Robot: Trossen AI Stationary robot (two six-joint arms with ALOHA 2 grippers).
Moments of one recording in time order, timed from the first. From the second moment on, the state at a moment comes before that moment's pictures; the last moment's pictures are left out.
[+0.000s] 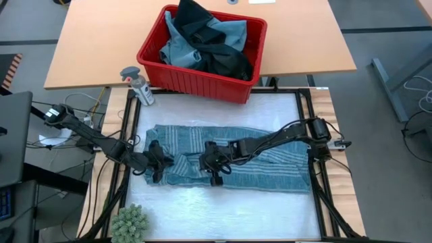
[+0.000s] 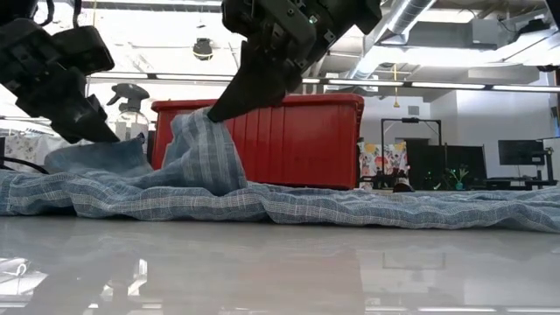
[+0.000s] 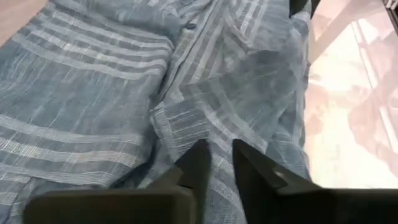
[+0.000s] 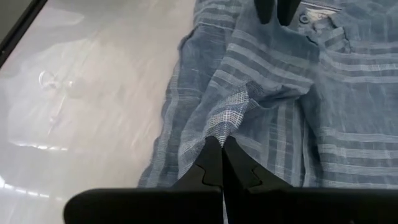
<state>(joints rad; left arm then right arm) -0.46 0.78 0.27 -0.14 -0.45 -0.63 0.15 1.97 1.45 -0.21 -0.02 -0.01</state>
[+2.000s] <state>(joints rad) -0.34 0.78 0.42 -0.24 -0.34 -0.62 0.16 1.97 1.45 -0.20 -0.01 0.04</state>
